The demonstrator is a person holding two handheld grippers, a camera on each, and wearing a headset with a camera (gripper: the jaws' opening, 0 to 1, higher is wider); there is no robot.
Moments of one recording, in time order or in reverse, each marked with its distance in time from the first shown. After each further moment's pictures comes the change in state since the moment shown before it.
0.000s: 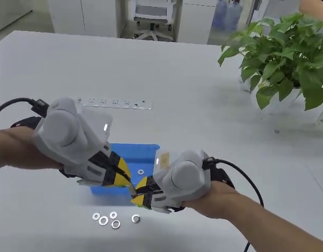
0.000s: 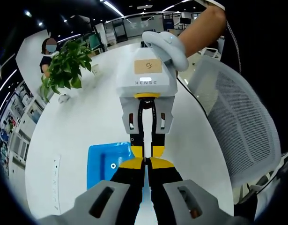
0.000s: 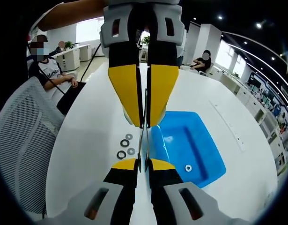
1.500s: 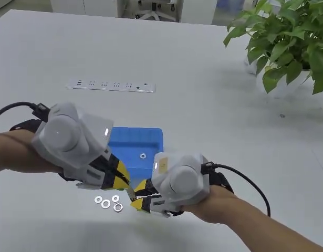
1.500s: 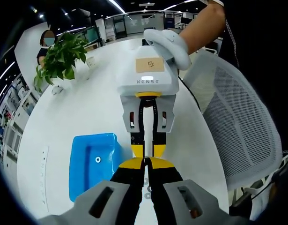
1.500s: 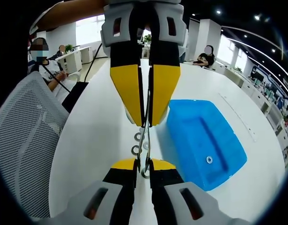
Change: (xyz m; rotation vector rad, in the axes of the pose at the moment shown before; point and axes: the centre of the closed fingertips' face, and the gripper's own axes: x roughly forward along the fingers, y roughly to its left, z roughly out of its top) left arm 0.020 -0.023 -0.022 -0.046 0.022 -0.049; right arm 0.019 0.029 -0.019 0.048 0.005 0.047
